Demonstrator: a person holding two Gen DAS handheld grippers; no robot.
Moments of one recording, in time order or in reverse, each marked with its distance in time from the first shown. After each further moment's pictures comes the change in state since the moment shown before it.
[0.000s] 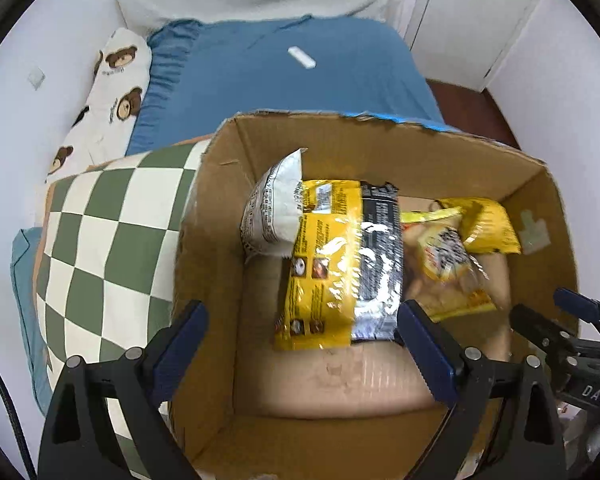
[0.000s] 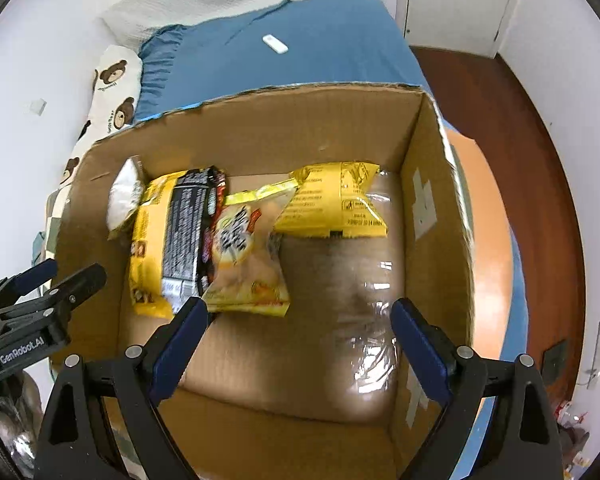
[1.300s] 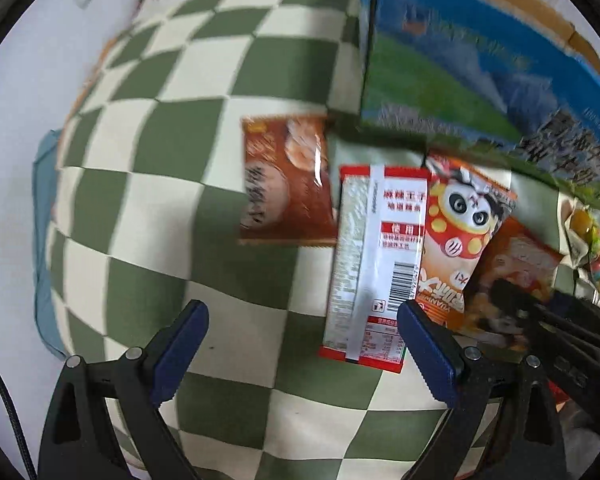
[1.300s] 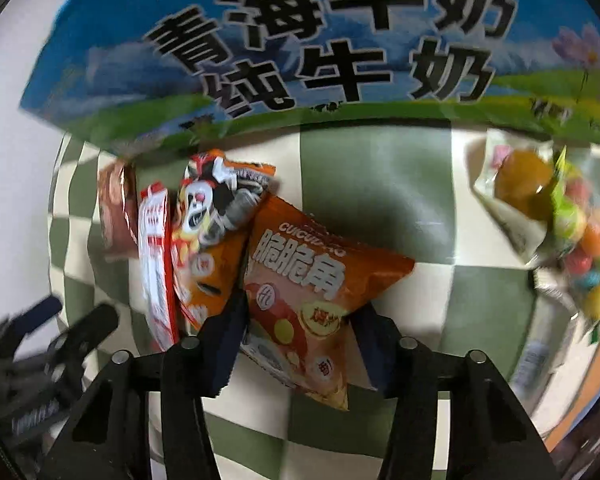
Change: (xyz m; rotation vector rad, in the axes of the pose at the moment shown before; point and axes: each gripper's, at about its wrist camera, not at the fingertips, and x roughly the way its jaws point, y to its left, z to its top) left arm 0.046 0.086 -0.212 -0.067 0.178 0.092; right arm 0.084 0.093 -0.209 0.008 0.130 0.120
